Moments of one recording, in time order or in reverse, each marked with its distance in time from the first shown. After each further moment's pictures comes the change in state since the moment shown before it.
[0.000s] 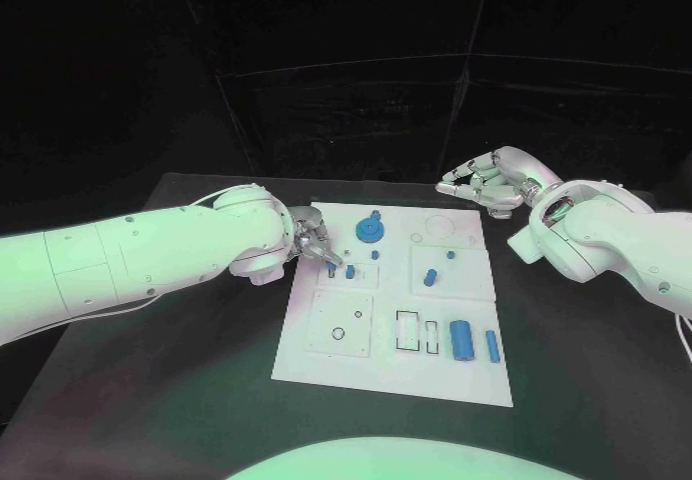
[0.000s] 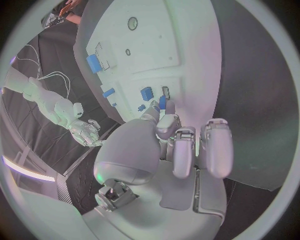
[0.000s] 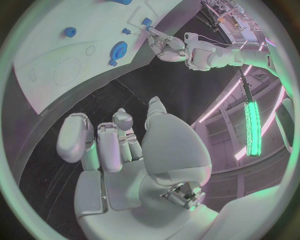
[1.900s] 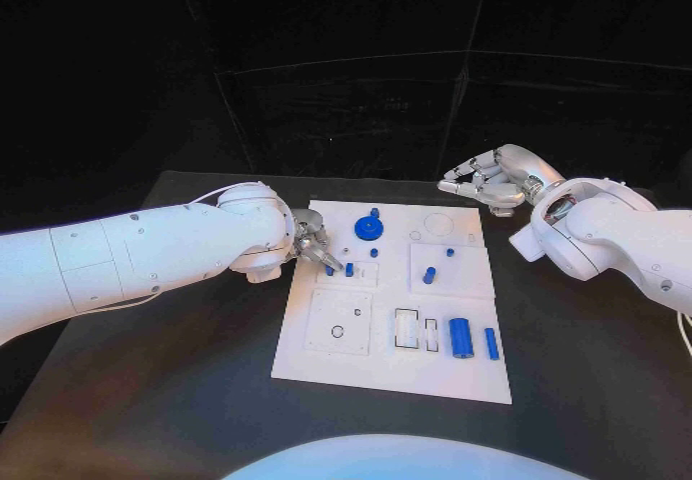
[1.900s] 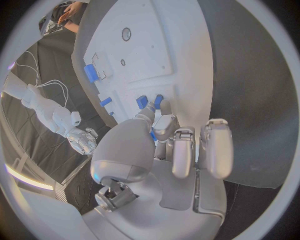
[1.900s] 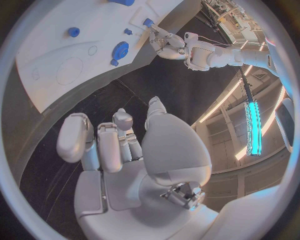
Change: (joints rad) left arm 0.000 0.018 -0.003 -0.024 -0.028 0.089 -0.011; left_hand -0.146 -0.048 0.034 -0.017 -0.002 0.027 -0.027 0.091 0.087 0.014 -0.014 0.012 0.005 0.000 -0.007 0.000 0.000 0.000 0.000 -0.014 0.000 0.000; right arm 0.000 -0.006 0.000 0.000 0.000 0.003 -0.002; right_hand 0.000 0.000 0.000 0.000 0.000 0.000 0.000 0.000 0.000 0.000 0.000 0.000 0.000 0.000 0.000 0.000 0.000 0.000 0.000 0.000 0.000 0.000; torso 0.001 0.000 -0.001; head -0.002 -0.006
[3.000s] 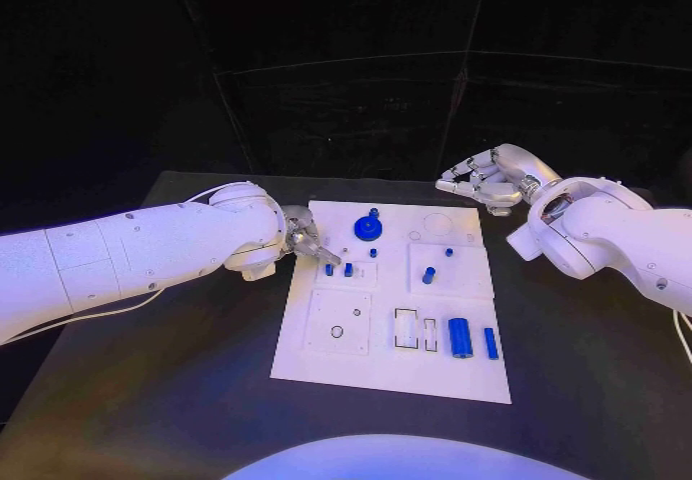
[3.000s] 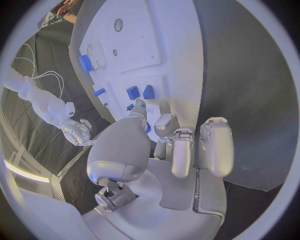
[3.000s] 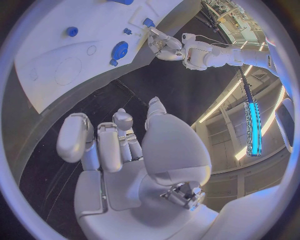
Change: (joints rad) left arm -0.003 -0.006 -0.004 -0.043 0.043 -0.074 0.010; left_hand -0.140 -0.075 -0.202 0.099 0.001 -0.034 0.007 0.035 0.035 -0.034 0.004 -0.048 -0.055 0.000 -0.007 0.000 0.000 0.000 -0.007 -0.007 -0.043 0.000; right arm 0.000 0.006 0.000 -0.005 0.000 0.000 0.002; right_hand -0.005 0.005 0.000 0.000 0.000 0.000 0.000 0.000 0.000 0.000 0.000 0.000 -0.002 0.000 0.000 -0.005 0.000 0.016 0.000 0.000 0.000 -0.004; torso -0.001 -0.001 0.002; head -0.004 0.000
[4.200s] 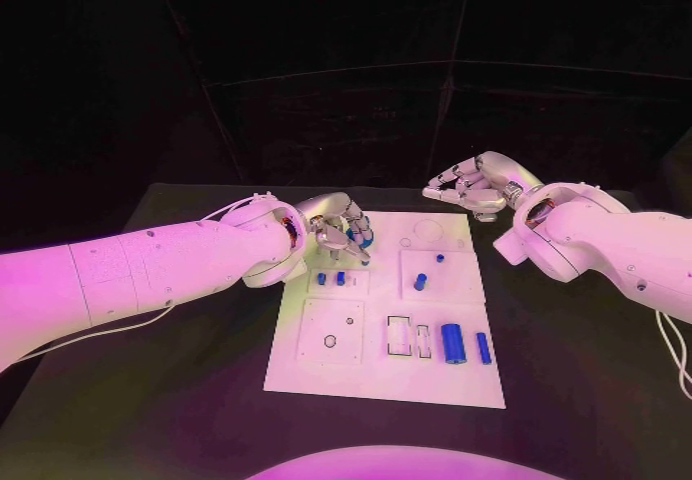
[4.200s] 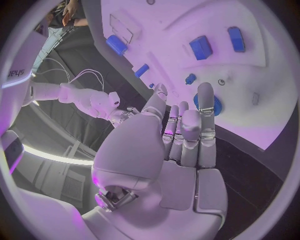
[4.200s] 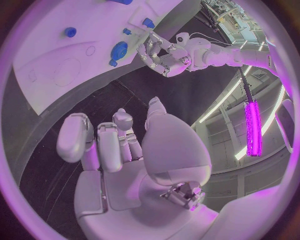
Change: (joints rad) left arm 0.000 0.087 -0.036 -0.045 -0.050 -0.259 0.539; left_hand 0.342 0.000 0.003 -0.191 0.008 -0.086 0.116 -0.349 -0.381 -0.420 0.128 -0.681 -0.687 -0.135 0.107 -0.452 -0.226 0.131 -0.309 0.106 -0.689 -0.649; right arm 0.000 0.009 0.000 -0.004 0.000 0.001 0.000; right_hand 0.000 0.000 0.000 0.000 0.000 0.000 0.000 0.000 0.000 0.000 0.000 0.000 0.000 0.000 0.000 0.000 0.000 0.000 0.000 0.000 0.000 0.000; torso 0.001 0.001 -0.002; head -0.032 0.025
